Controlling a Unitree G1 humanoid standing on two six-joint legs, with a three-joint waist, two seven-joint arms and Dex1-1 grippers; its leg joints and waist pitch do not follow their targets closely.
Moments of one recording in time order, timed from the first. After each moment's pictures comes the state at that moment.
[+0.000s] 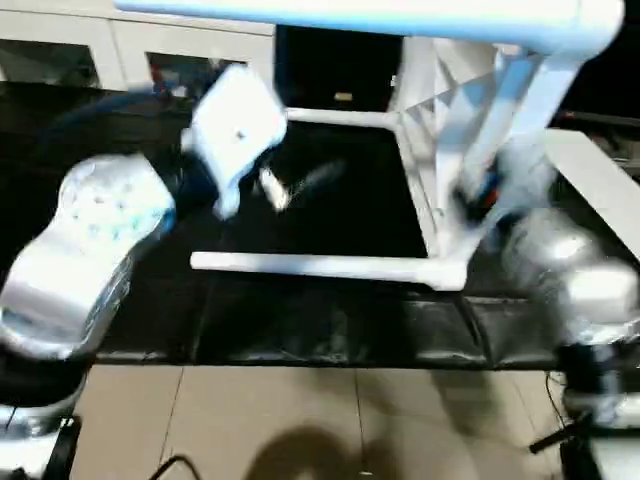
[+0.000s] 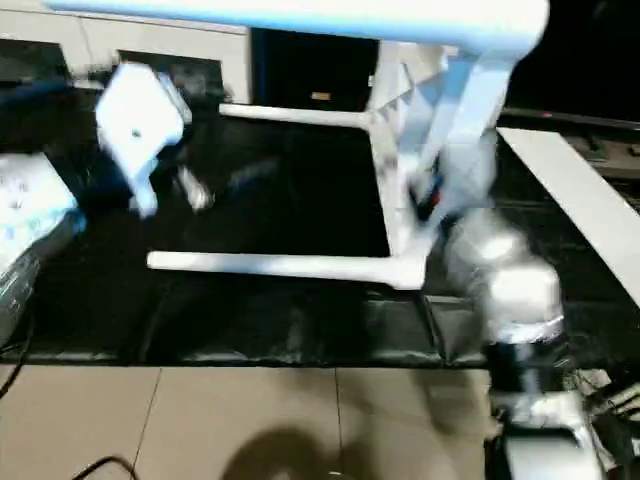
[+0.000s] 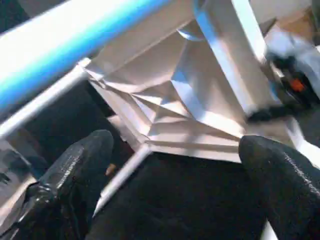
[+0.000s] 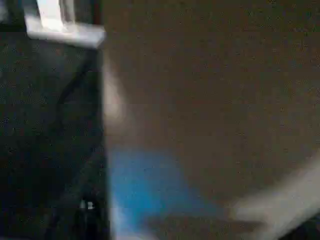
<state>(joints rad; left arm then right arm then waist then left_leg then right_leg) -0.67 0.61 -0.16 -0.44 -0.19 0.57 -0.58 -0.52 -0.34 -0.03 0.21 0.23 0.56 0.05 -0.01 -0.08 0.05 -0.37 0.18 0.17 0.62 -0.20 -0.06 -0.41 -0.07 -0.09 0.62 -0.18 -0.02</state>
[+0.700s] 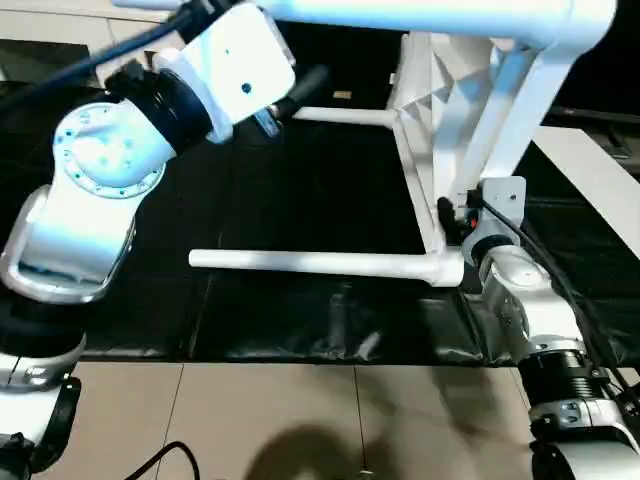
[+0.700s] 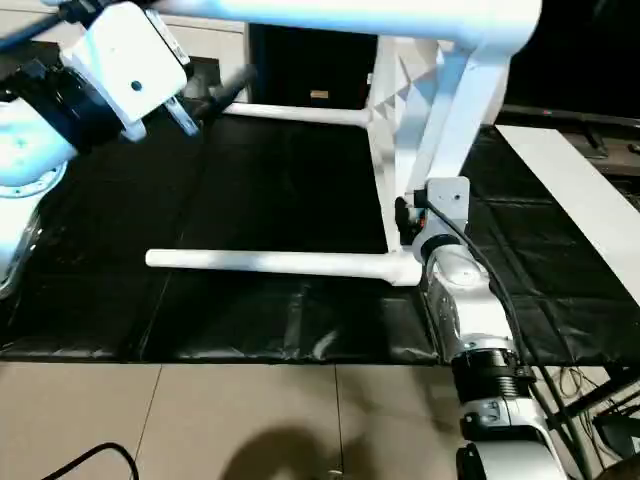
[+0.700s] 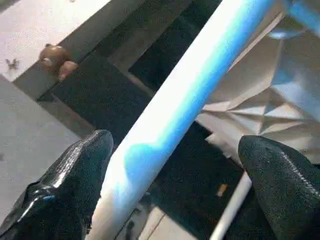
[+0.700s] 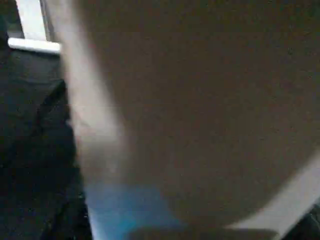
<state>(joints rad) -0.81 0.65 -0.19 -0.18 0.13 0.18 -0.44 -0.54 -0.25 -0.05 0.48 0.16 0.18 0.02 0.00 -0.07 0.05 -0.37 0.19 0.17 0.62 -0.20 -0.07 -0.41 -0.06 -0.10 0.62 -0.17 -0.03</state>
